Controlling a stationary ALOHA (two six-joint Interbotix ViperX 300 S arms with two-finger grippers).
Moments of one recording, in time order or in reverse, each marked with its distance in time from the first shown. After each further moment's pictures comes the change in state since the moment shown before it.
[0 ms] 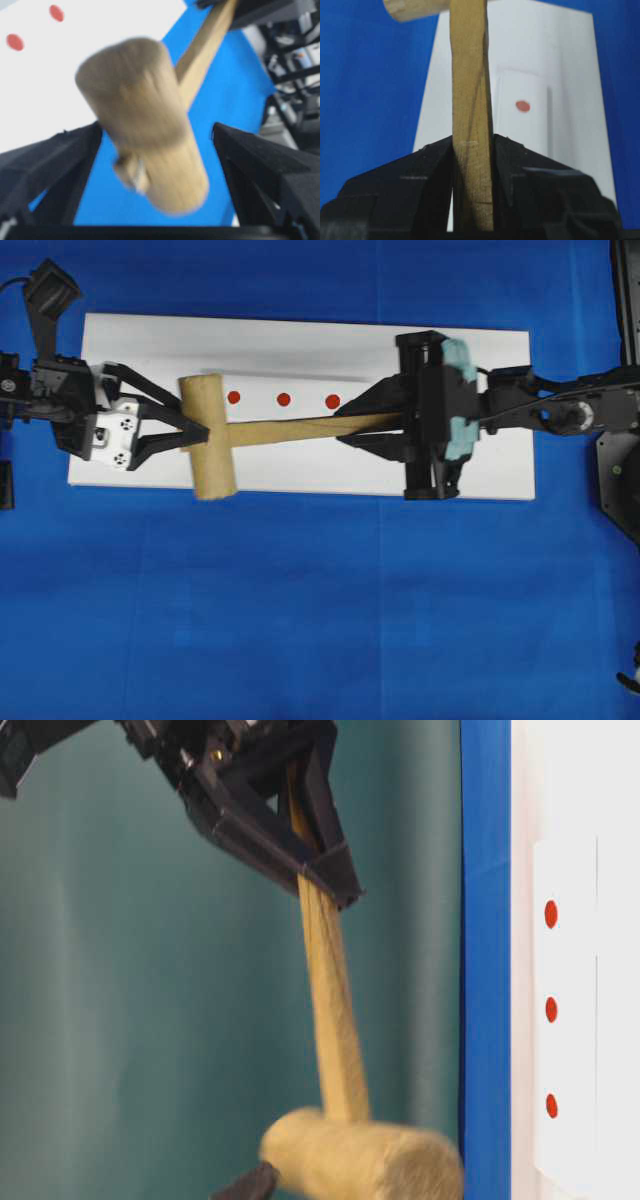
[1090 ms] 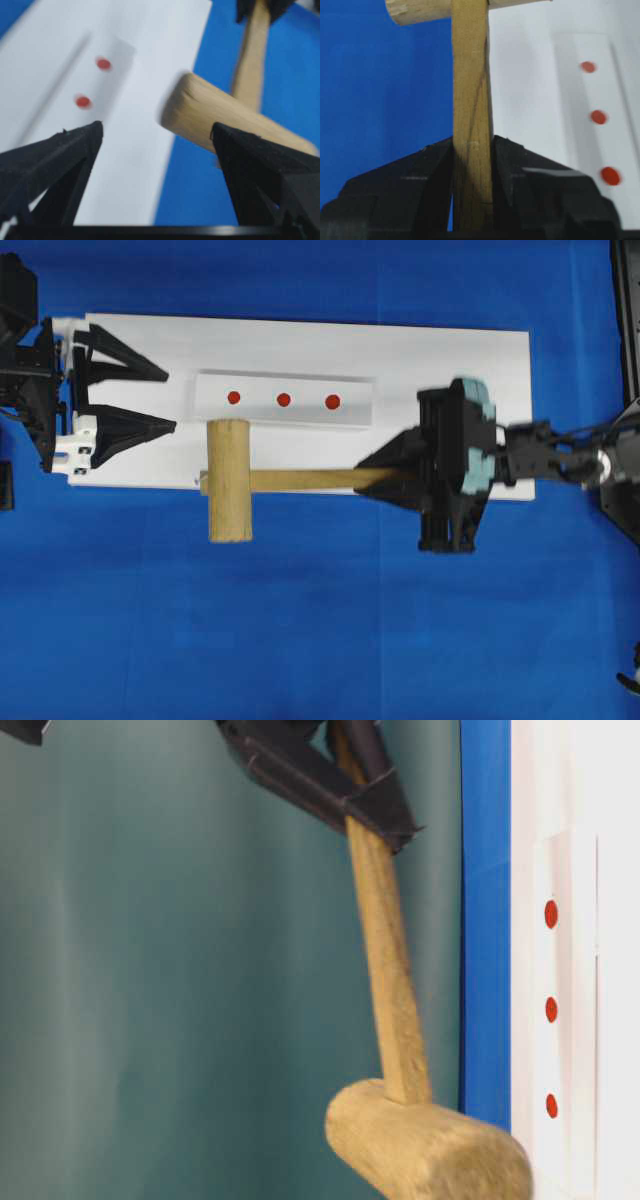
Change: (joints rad) left arm 0.067 -0.114 0.067 0.006 0.000 0.626; right arm 0.219 0.011 0.055 0.236 -0.147 0.081
